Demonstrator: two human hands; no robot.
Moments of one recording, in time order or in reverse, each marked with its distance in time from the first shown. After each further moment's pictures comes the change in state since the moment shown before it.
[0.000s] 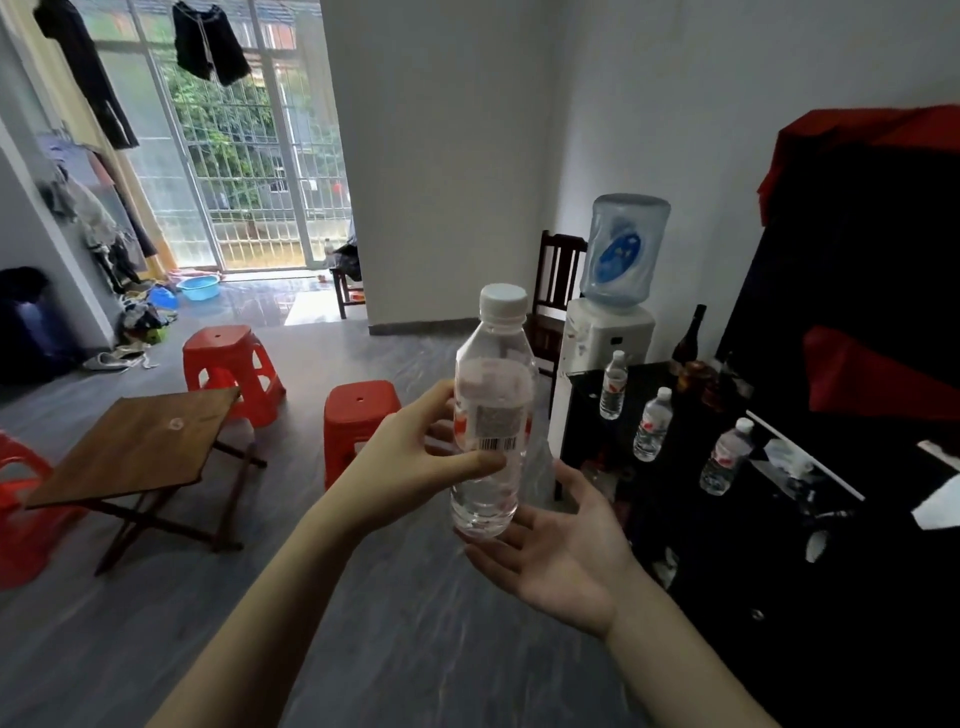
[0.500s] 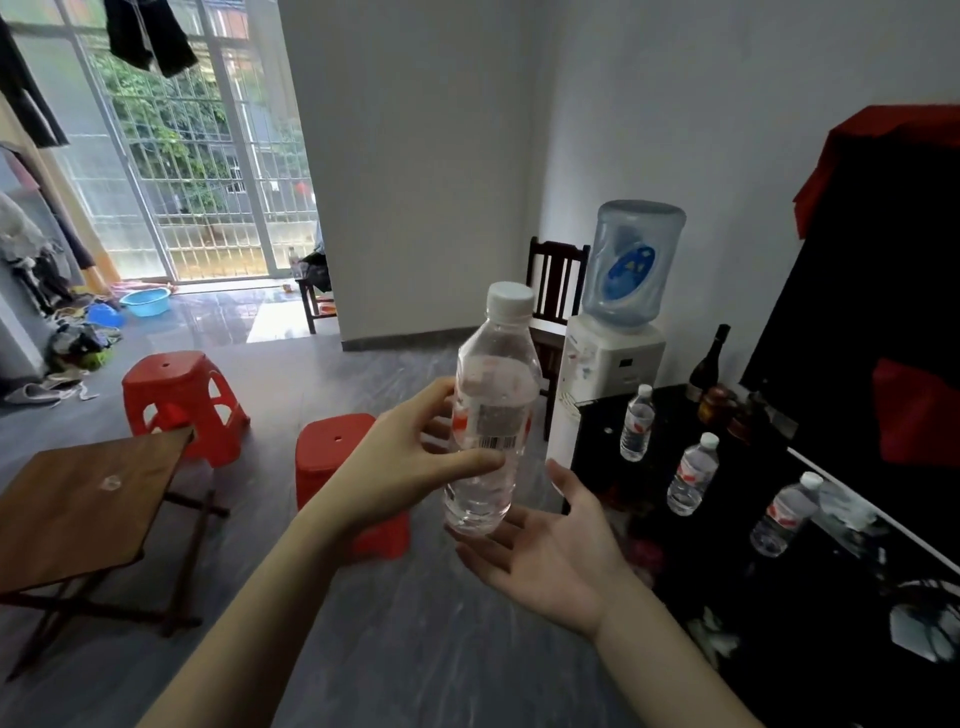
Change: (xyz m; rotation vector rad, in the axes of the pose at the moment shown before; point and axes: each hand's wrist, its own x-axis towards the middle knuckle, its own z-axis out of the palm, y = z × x) left_hand 0.177 -0.113 -0.084 -0.002 -0.079 0.027; right_hand 0.192 -0.092 0.052 0.027 0.051 -0.078
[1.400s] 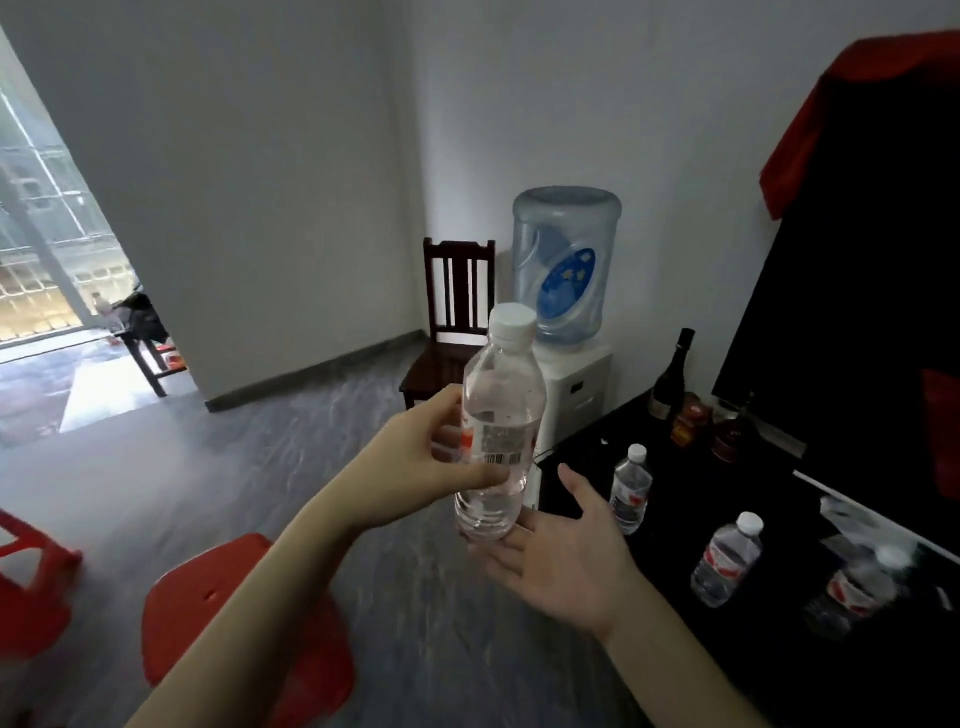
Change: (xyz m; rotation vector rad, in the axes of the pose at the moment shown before) left_hand 0.391 -0.154 -0.013 0.021 -0.351 0.127; right_hand 0.270 -0.238 -0.016 0.102 0.186 -0.215
